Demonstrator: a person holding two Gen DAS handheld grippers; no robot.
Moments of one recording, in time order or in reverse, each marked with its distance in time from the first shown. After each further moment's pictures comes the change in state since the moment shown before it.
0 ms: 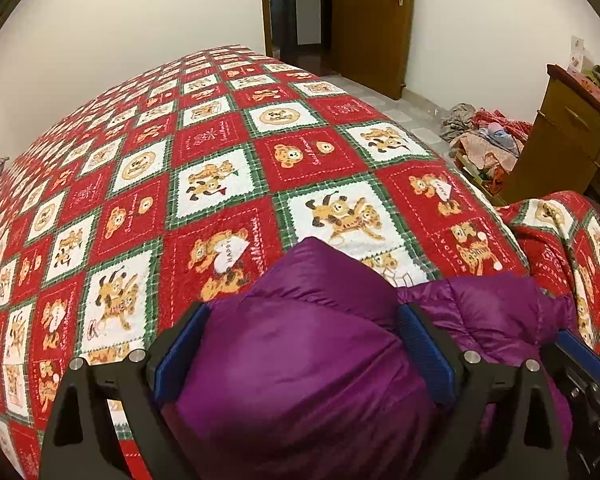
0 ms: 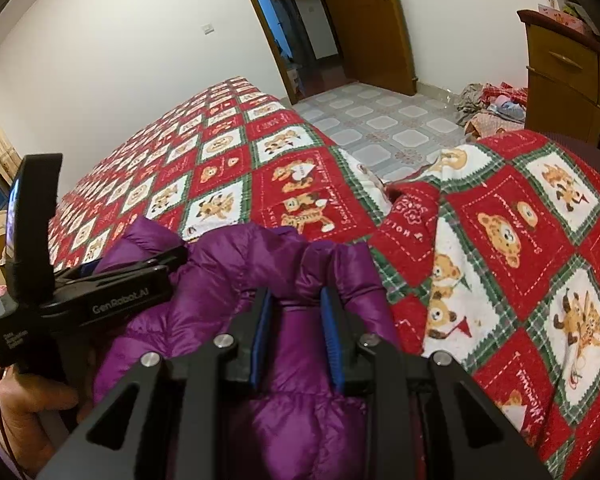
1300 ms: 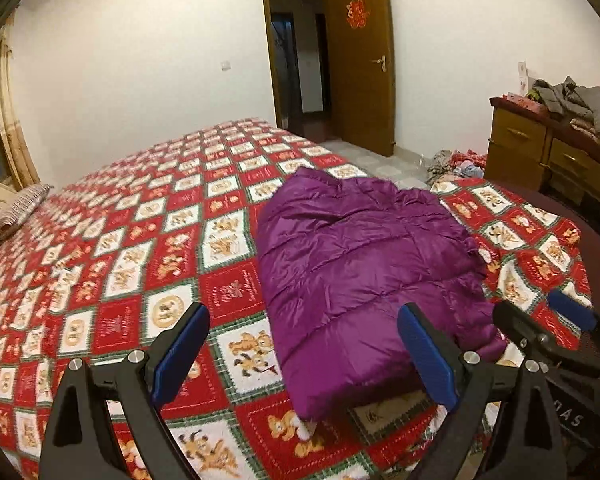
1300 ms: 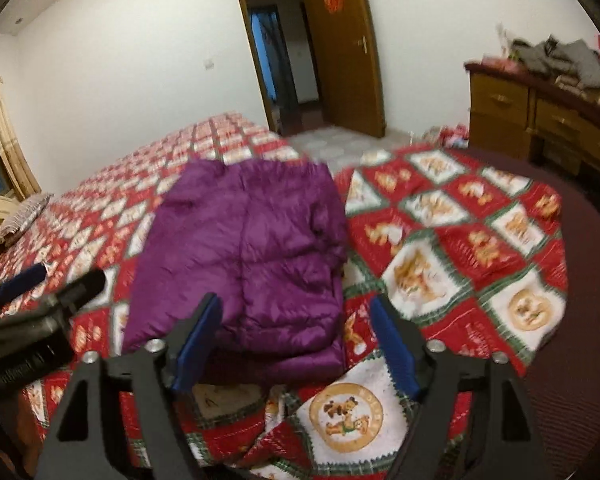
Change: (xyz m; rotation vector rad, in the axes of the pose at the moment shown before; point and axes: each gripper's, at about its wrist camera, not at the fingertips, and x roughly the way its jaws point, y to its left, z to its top) left arm -0.252 -0.008 -0.182 0.029 -0.293 0.060; right arm -0.189 0.035 -0.139 -0.053 -0.194 -0.130
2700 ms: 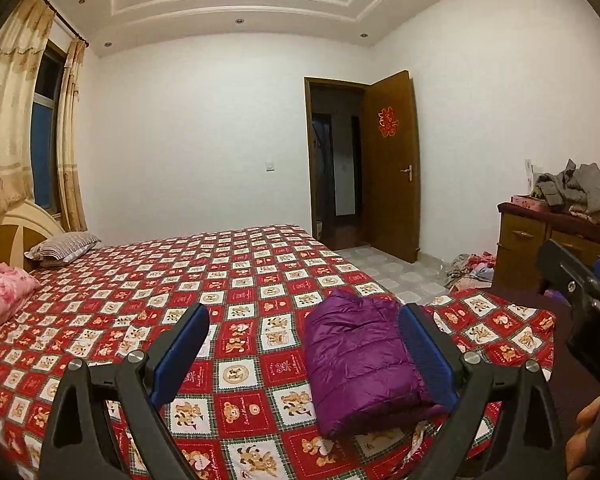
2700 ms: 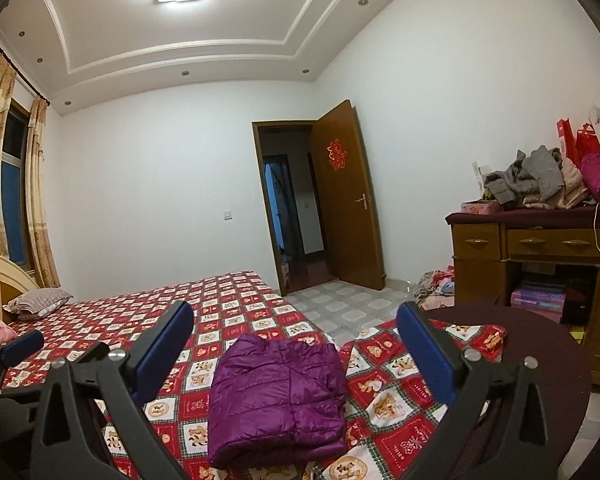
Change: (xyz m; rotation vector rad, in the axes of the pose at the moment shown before) left arm -0.181 0.018 0.005 -0.090 -0.382 0.100; right arm -0.175 0.028 0.028 -0.018 -0.572 0.013
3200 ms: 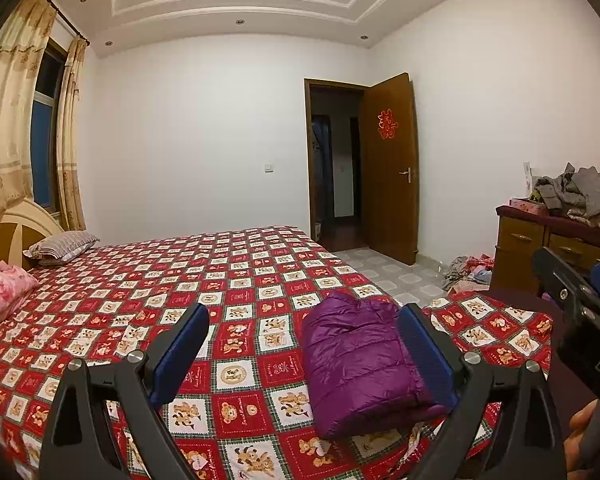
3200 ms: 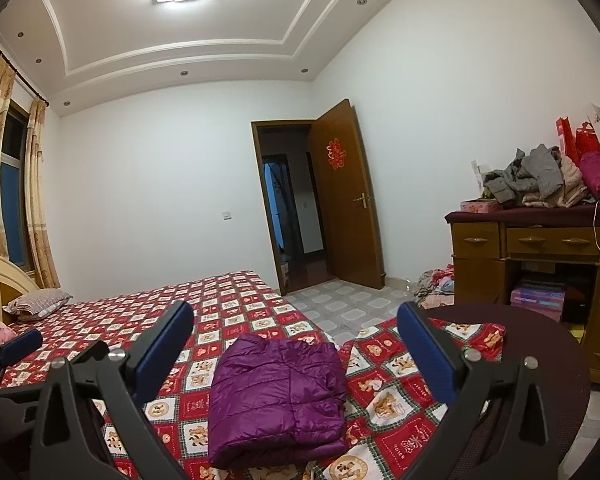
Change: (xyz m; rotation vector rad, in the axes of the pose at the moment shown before) left arm -0.005 0.003 0.002 -0.012 -0.005 -0.010; right arm 0.001 -0.003 0.001 0.003 0.005 0.003
